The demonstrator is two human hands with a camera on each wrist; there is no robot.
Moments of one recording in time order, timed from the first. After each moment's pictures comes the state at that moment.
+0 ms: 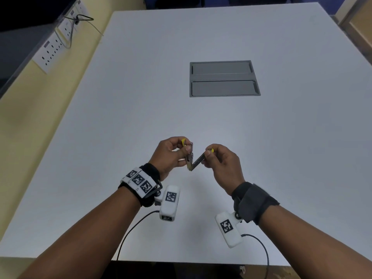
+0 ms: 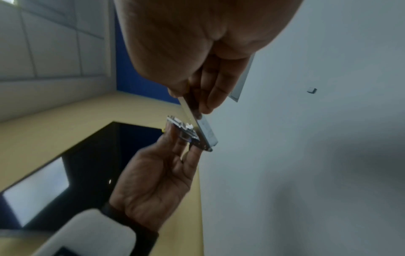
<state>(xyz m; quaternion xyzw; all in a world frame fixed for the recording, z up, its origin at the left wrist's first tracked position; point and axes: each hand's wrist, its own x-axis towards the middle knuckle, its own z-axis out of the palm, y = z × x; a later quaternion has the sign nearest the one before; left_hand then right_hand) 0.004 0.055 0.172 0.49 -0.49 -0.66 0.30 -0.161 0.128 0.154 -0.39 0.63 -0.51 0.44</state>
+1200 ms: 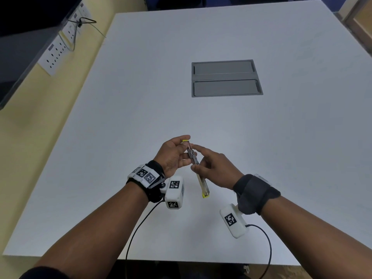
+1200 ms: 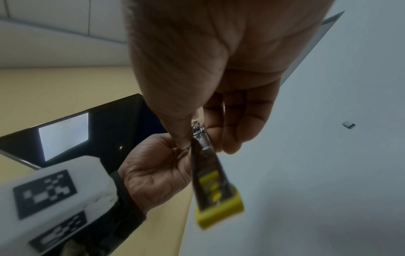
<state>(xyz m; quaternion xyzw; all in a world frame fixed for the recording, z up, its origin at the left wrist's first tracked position) 0.003 0.040 0.159 0.50 -0.34 -0.74 0.30 -0.161 0.118 0.159 -0.62 0.59 -0.26 0.44</state>
